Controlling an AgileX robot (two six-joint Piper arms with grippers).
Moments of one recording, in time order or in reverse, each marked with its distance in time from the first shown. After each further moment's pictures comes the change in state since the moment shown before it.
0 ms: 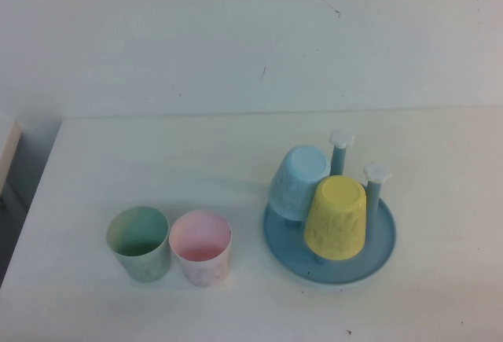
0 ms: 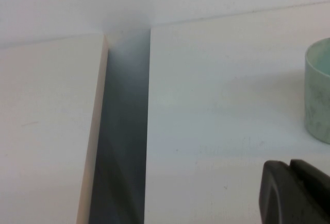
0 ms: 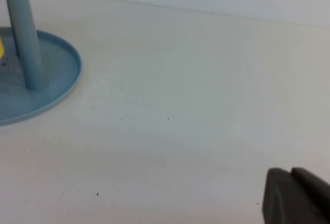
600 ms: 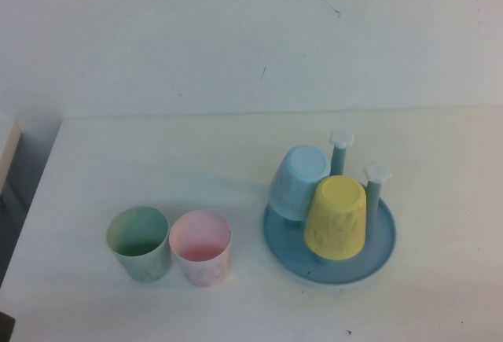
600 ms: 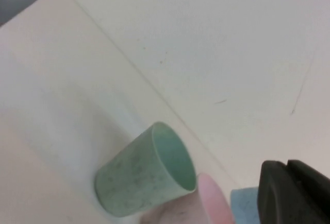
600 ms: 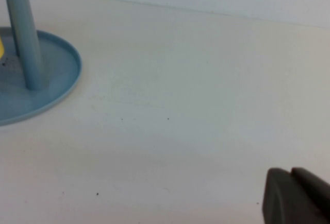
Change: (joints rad) right arm 0.000 0.000 0.000 0.000 0.000 0.000; left arm 0.000 0.000 0.004 -0.741 -0.100 -0.243
